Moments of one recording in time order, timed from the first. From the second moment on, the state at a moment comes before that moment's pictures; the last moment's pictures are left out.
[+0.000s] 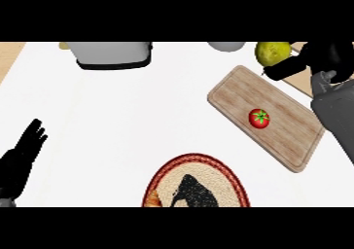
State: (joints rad) left arm 0.06 0.35 0.14 -1.41 0.14 -0.02 0.07; right arm -0.81 -0.58 0.34 -1.29 0.47 -0.21 0.95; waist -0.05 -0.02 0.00
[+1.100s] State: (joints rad) left arm 0.01 0.34 0.14 -1.41 0.11 -0.04 0.09; right arm -0.86 -0.89 0.07 -1.64 0.54 0.05 1.10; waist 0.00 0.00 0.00
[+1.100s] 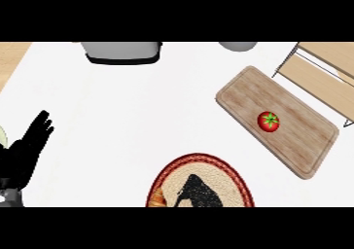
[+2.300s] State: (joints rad) left arm 0.00 0.32 0.16 -1.41 0.10 -0.08 0.09; right arm -0.95 -0.84 -0.07 -0.98 0.74 -0.06 0.76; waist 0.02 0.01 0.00
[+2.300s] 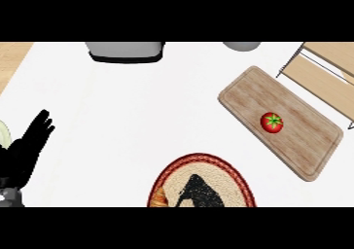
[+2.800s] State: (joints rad) left arm -0.01 0.31 0.17 -1.41 0.09 -0.08 0.10; right arm -0.96 -0.83 -0.14 -0.73 0.79 -0.18 0.66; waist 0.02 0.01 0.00
